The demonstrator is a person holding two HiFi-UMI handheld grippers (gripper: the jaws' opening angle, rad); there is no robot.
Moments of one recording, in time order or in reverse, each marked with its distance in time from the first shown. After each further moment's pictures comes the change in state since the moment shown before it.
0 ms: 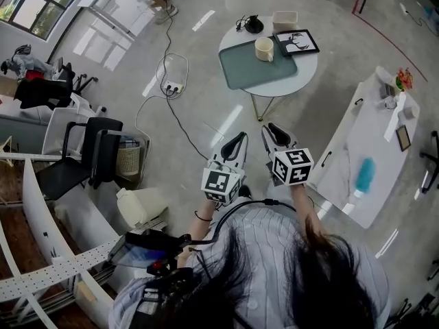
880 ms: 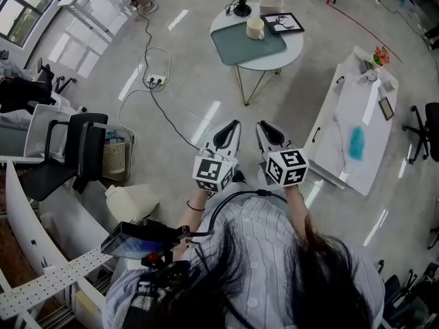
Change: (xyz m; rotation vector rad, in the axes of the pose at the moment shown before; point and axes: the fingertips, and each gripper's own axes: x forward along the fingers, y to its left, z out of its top) left arm -0.104 -0.002 -0.020 -0.053 -0.071 -0.114; right arm -0.065 0.107 -0.054 -0.054 -0.056 -0.106
